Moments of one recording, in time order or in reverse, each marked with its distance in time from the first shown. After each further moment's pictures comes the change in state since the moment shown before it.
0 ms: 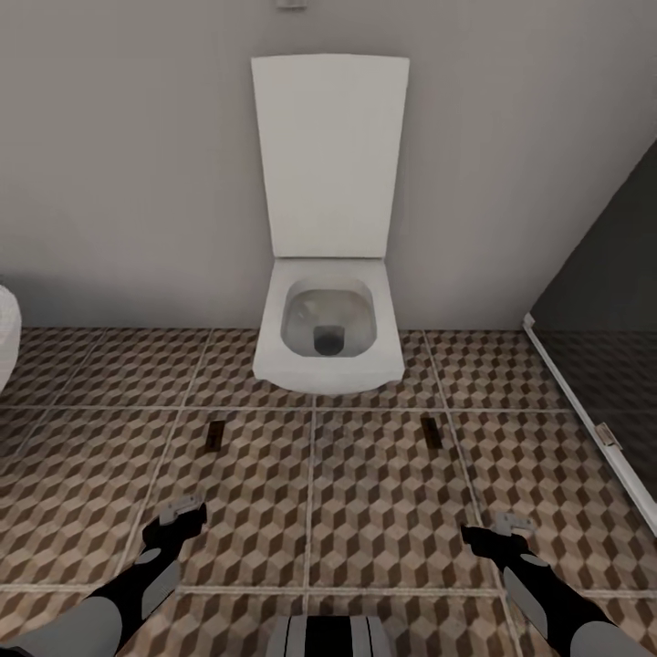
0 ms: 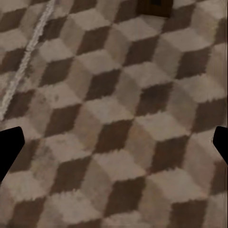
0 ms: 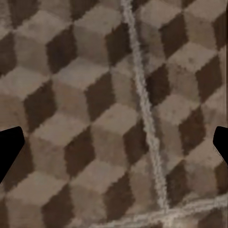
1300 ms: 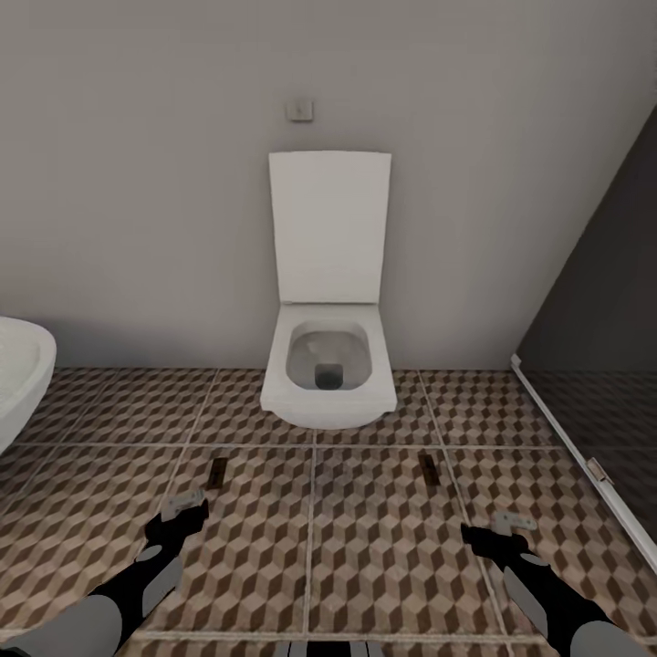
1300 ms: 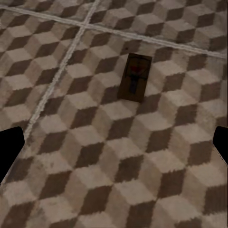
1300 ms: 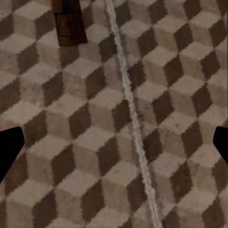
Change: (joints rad) left arm 0.000 0.002 0.002 -0.021 0.000 0.001 -0.004; right arm 0.000 -0.001 0.001 -0.002 0.001 0.004 -0.001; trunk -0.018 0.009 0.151
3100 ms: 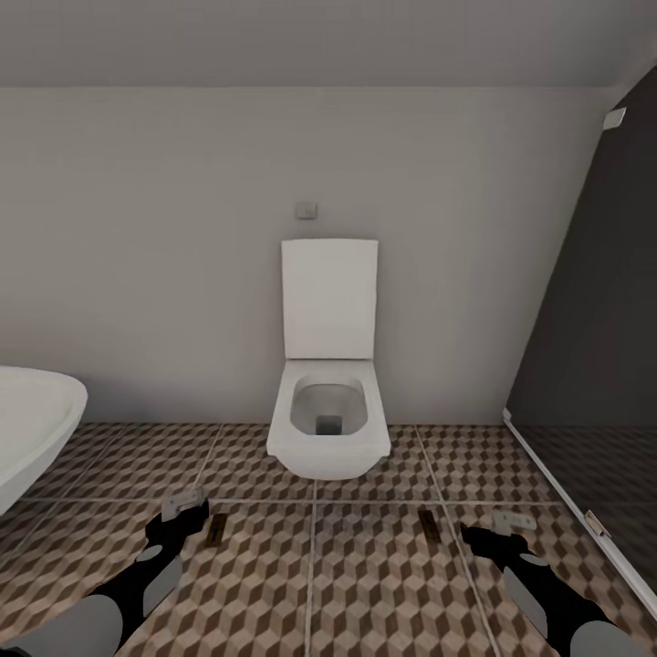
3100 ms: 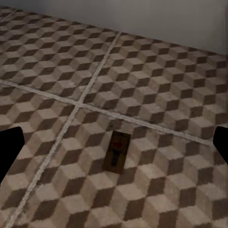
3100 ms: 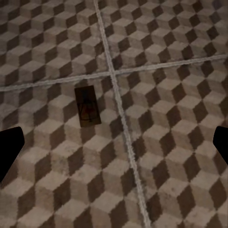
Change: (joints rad) left arm 0.000 -0.002 -0.002 0.000 0.000 0.002 0.002; right arm 0.000 0.001 0.001 0.000 0.001 0.001 0.000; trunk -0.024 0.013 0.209
